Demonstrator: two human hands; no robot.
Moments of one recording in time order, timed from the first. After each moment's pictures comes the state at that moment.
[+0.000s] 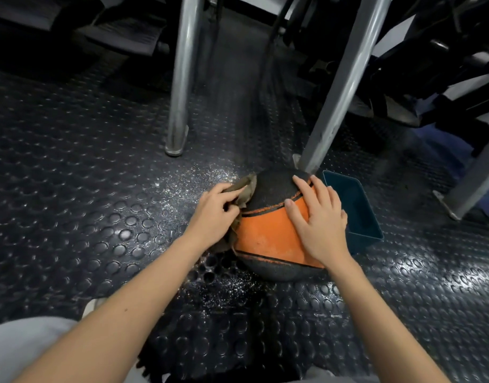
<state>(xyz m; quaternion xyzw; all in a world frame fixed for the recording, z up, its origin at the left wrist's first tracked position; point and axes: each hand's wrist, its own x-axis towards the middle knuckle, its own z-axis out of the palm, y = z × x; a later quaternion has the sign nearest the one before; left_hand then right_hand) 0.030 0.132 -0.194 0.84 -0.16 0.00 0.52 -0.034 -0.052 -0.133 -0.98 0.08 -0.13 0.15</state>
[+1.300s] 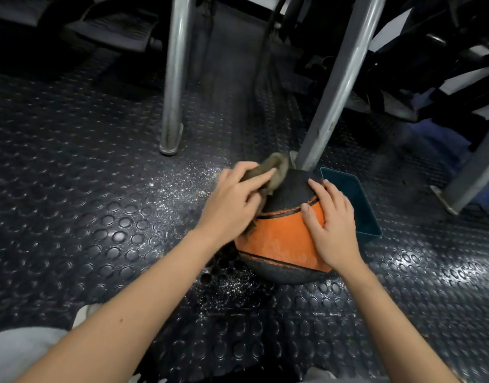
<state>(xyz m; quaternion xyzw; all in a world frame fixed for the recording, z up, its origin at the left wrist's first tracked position) 0.021 0.112 -0.156 0.84 -0.26 0.13 0.47 -0.040 -0.081 -0.144 -0.96 0.07 -0.17 0.22</state>
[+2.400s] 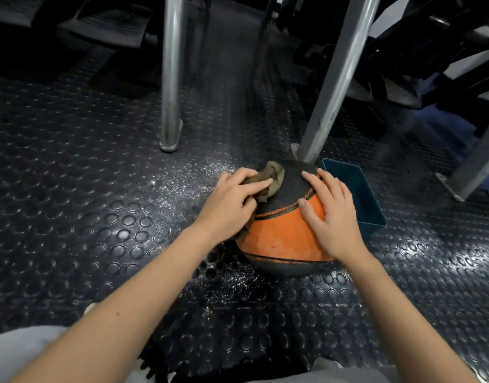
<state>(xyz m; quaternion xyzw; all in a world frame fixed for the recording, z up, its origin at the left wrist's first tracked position) 0.021 0.117 -0.163 0.86 -0.27 0.05 0.43 -0.039 -0.082 -0.142 -0.97 0.02 -0.16 0.20</state>
